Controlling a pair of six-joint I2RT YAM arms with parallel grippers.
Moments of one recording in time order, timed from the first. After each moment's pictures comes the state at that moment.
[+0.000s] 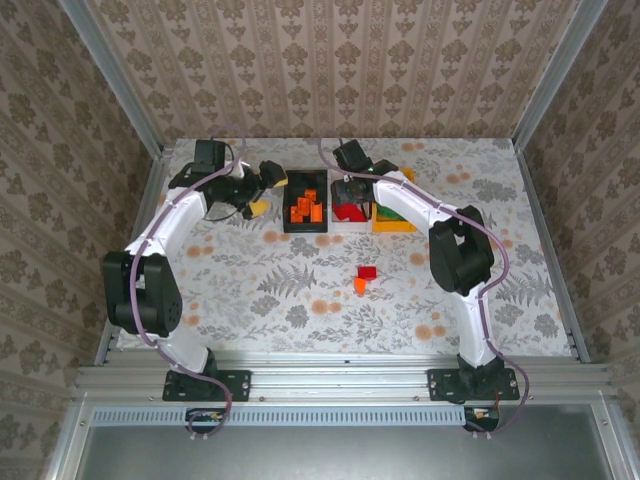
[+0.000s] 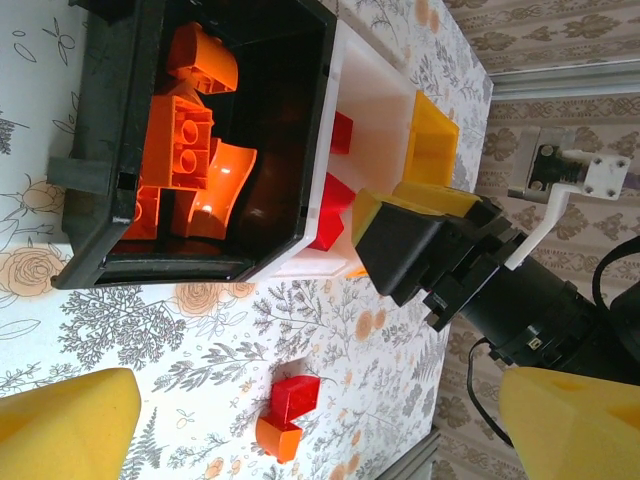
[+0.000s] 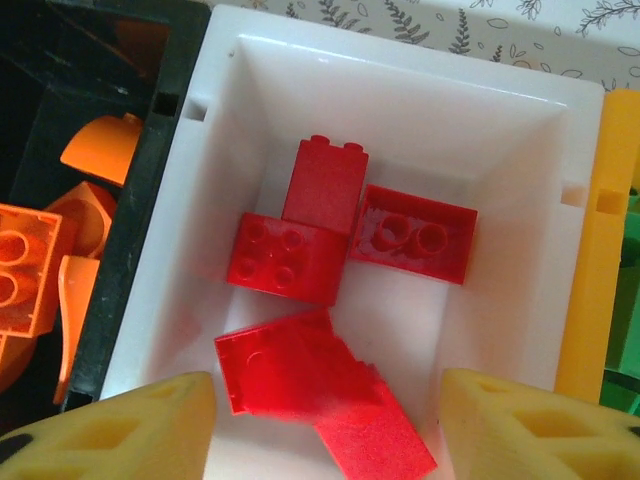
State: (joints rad) left arm -0.19 1.66 1.36 -0.57 0.73 -0.74; right arm 0.50 2.14 1.83 -0.68 0.18 0.26
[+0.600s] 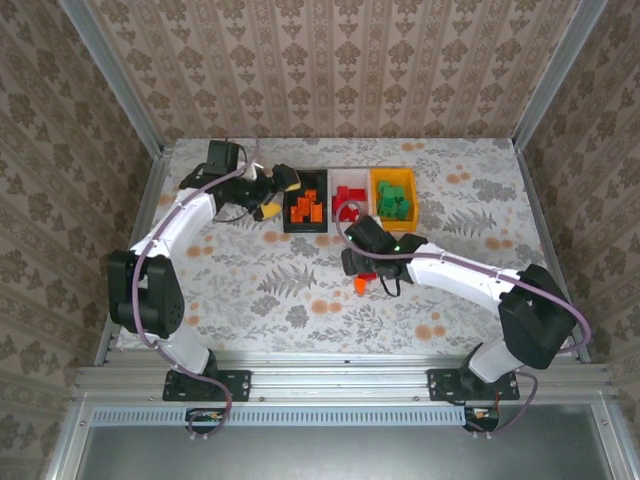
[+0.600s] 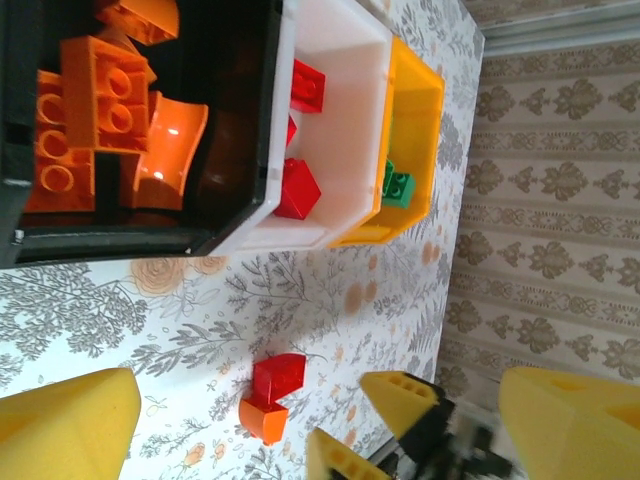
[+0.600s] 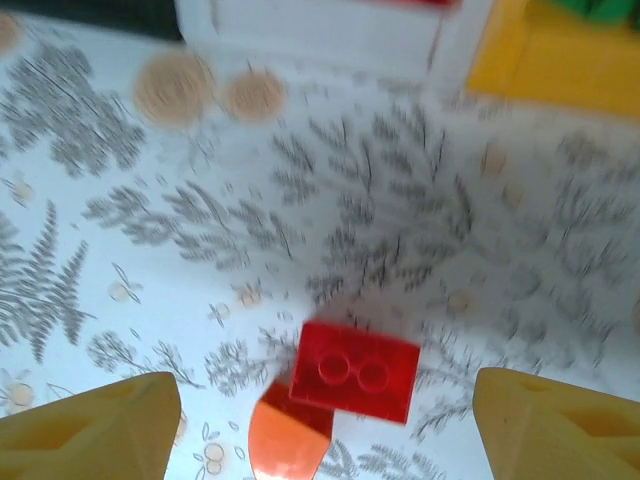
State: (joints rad) left arm -0.27 1.66 1.36 -0.56 0.73 -0.75; right arm 0.74 1.52 0.98 -0.52 0.28 0.54
